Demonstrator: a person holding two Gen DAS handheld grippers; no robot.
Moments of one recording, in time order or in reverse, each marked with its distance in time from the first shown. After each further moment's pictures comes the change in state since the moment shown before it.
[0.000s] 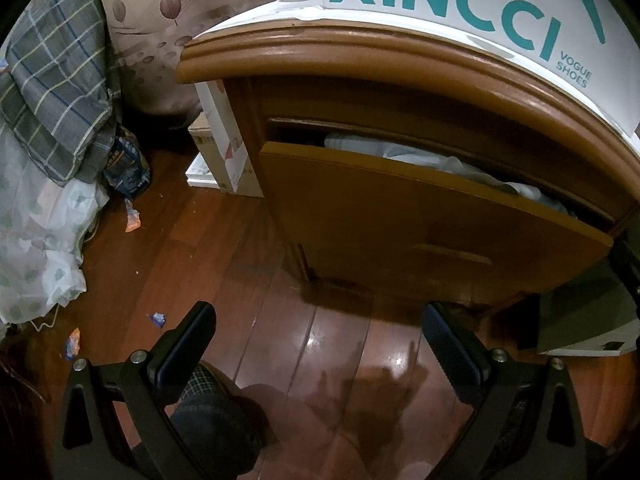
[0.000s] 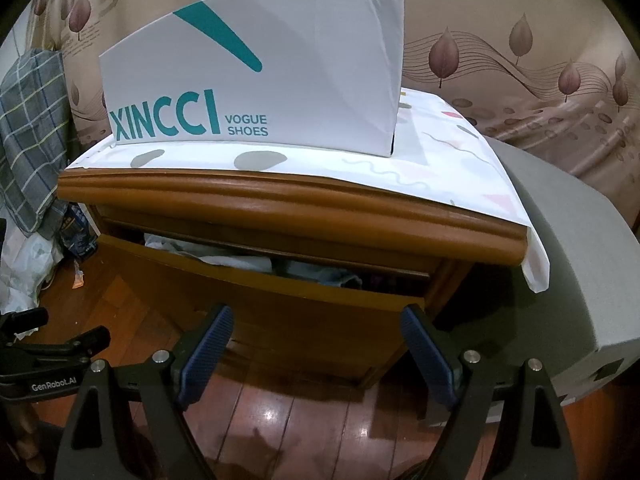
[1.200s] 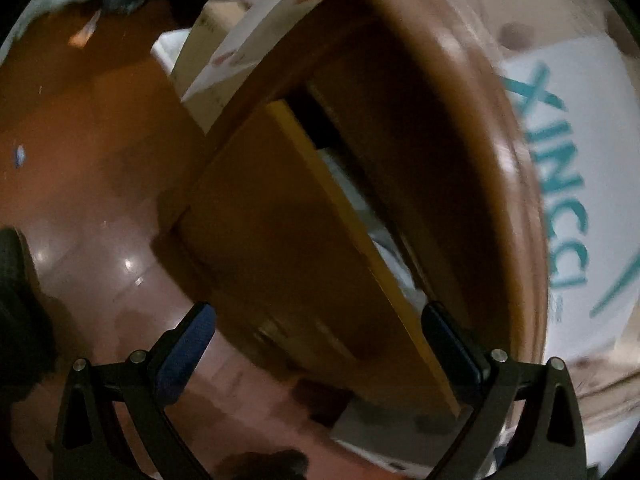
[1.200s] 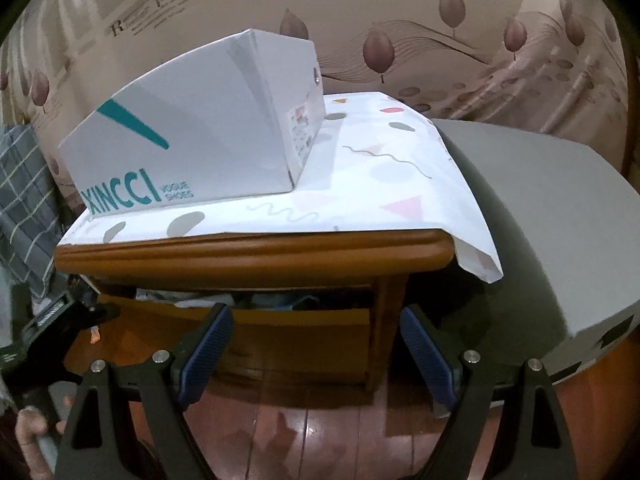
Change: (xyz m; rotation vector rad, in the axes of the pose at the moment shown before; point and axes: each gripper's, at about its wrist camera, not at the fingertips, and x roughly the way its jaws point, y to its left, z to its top) left arm 0.079 0.050 0.022 -0.763 0.064 -0.541; right arm -0.017 -0.063 0.011 0.218 -0.037 0.030
